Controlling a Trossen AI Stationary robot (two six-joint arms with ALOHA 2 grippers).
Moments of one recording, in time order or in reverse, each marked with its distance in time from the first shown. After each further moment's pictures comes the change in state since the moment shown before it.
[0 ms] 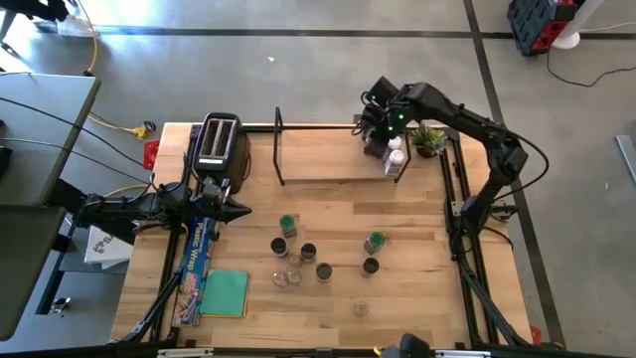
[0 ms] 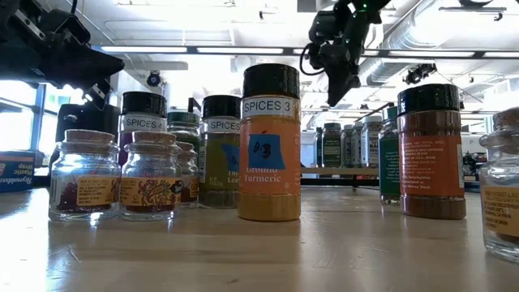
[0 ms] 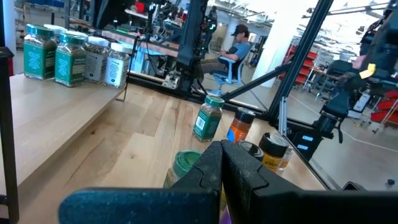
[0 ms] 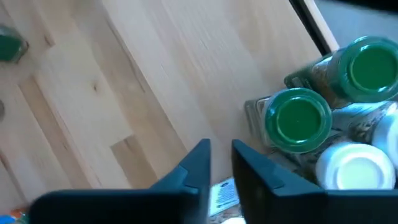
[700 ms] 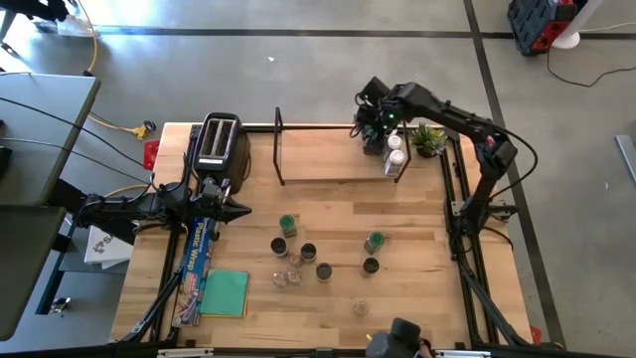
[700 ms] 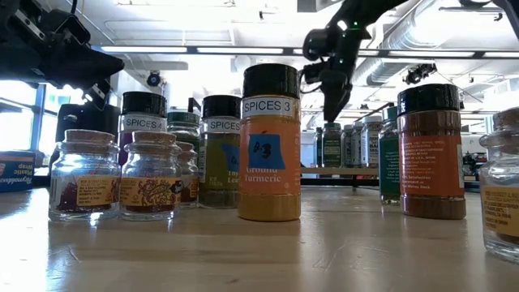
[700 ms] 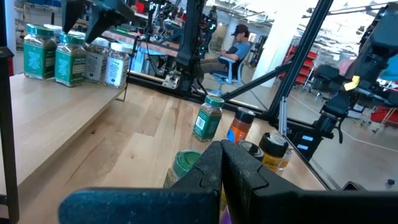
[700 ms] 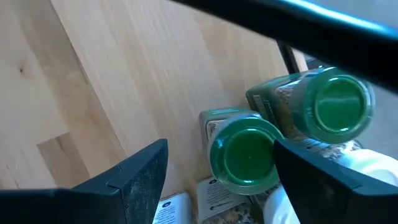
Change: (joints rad) left arm 0.000 0.000 0.000 0.000 0.000 0.000; right arm -0.030 0.093 0.001 0.070 0.109 -0.178
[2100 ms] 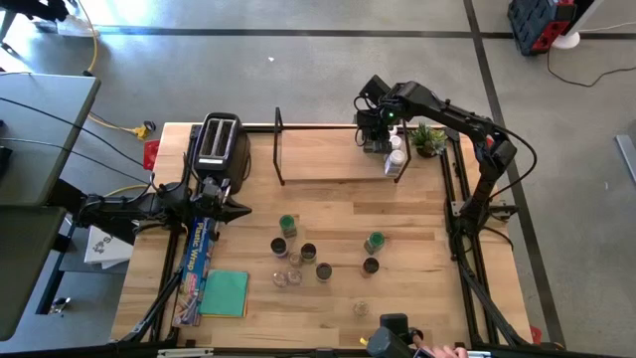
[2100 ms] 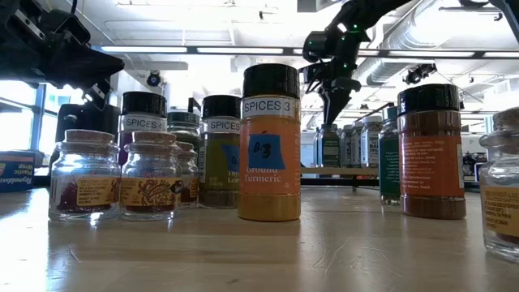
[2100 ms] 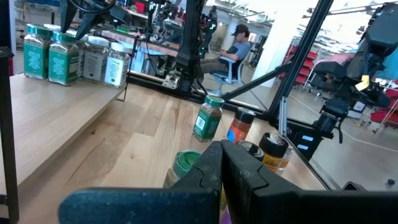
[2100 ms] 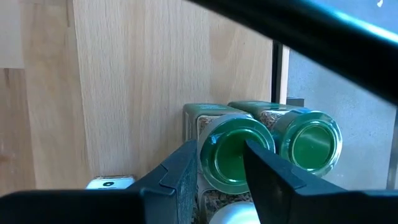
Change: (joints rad) left arm 0.000 0.000 0.000 0.000 0.000 0.000; right arm -0.017 0.008 0.000 0.027 0.026 -0.428
